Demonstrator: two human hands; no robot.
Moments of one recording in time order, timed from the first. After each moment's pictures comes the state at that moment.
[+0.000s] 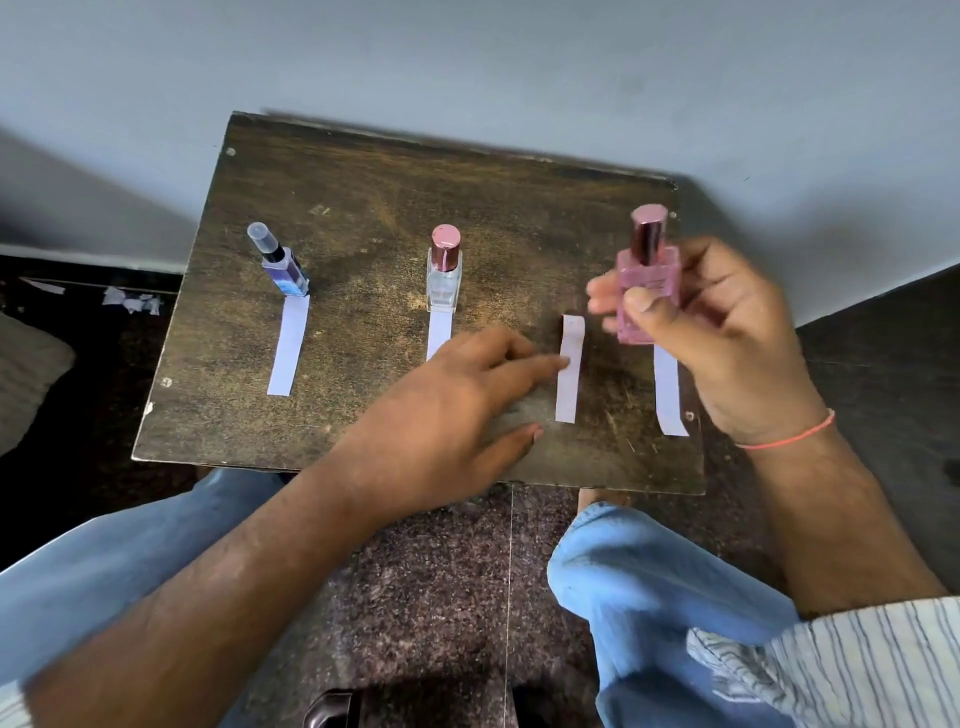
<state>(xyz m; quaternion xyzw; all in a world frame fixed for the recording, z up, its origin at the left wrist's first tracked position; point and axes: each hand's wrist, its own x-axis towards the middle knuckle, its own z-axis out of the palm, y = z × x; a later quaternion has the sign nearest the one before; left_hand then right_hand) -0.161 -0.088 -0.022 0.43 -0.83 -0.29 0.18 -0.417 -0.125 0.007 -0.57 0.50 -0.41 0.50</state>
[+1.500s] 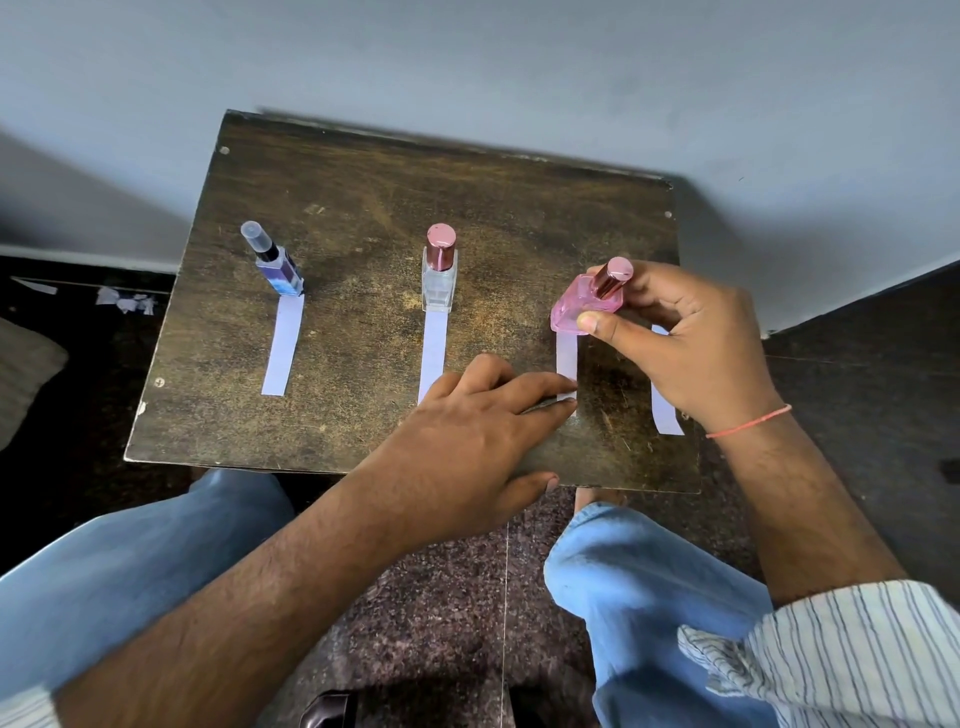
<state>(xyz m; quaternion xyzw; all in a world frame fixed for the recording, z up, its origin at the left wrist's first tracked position) -0.183 -0.073 -0.026 0.41 -0.88 -0.23 0.03 -0.427 -0.139 -0.028 -0.68 0.57 -0.34 0.31</state>
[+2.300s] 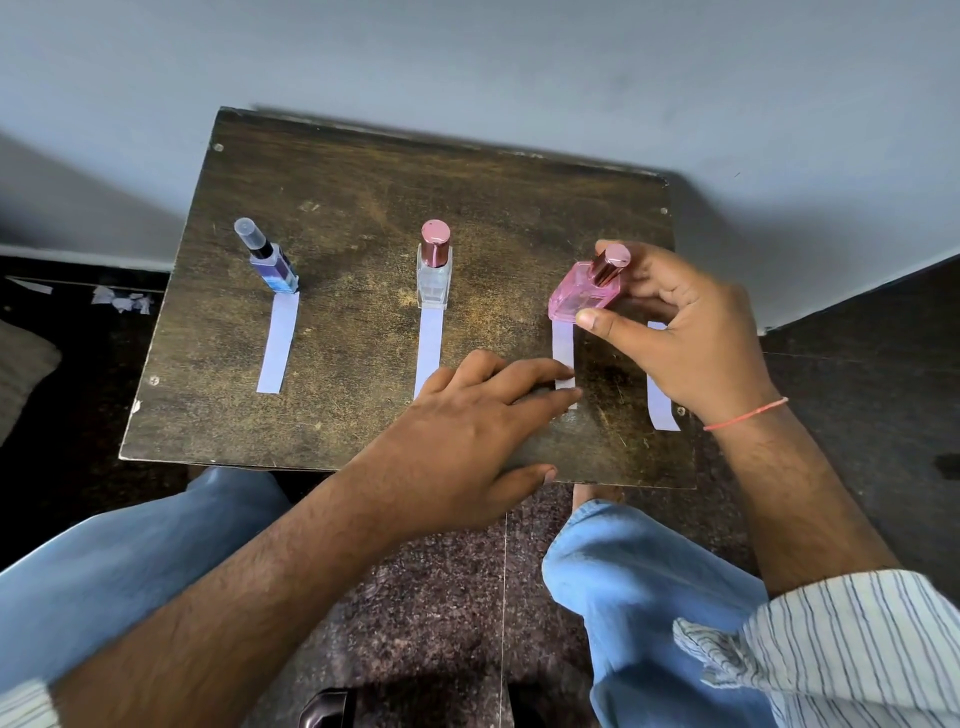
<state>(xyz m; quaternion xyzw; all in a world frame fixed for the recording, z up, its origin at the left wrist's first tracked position) -0.181 -0.075 -0.027 0.41 -0.87 -0.25 0.05 -0.425 -0.138 -0.024 -0.66 0.59 -0.34 0.32</state>
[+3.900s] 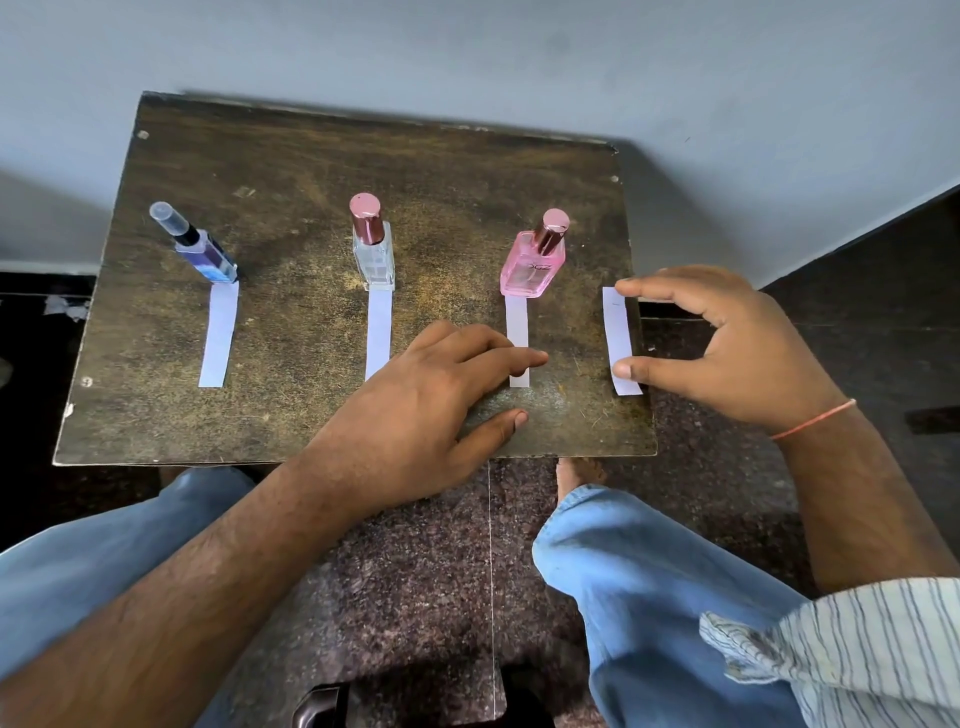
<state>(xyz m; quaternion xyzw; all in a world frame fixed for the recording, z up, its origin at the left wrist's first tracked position) -0.190 -0.080 -0.029 0.42 -0.85 -0.28 0.14 -0.505 -0.105 -0.003 -0.75 0.60 -0.15 0.24</state>
